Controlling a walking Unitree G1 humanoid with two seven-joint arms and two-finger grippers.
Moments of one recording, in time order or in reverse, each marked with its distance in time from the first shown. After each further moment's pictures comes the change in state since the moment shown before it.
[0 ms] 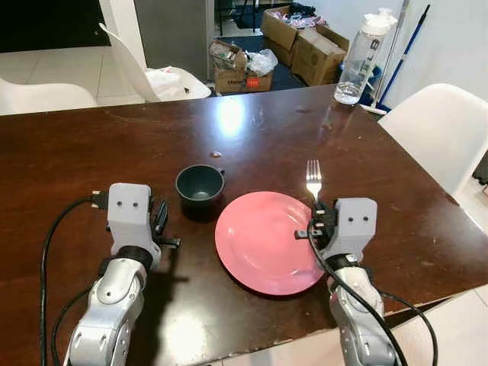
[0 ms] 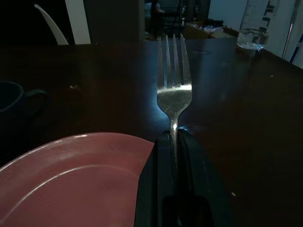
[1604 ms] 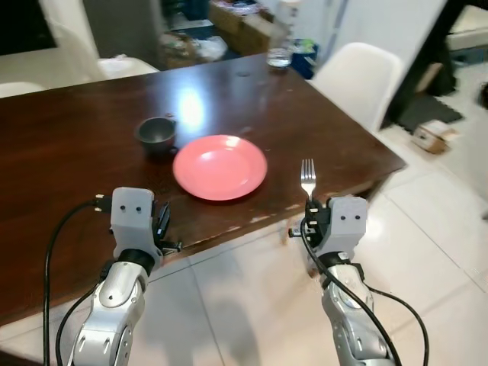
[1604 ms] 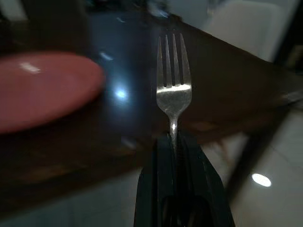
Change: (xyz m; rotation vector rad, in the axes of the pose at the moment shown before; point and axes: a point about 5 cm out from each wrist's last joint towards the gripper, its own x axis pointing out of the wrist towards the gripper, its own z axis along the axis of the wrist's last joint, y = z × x) left arm 0.000 -0.001 -0.015 0.003 0.040 -0.042; right arm 0.002 -0.003 -0.016 -0.036 0.044 0.007
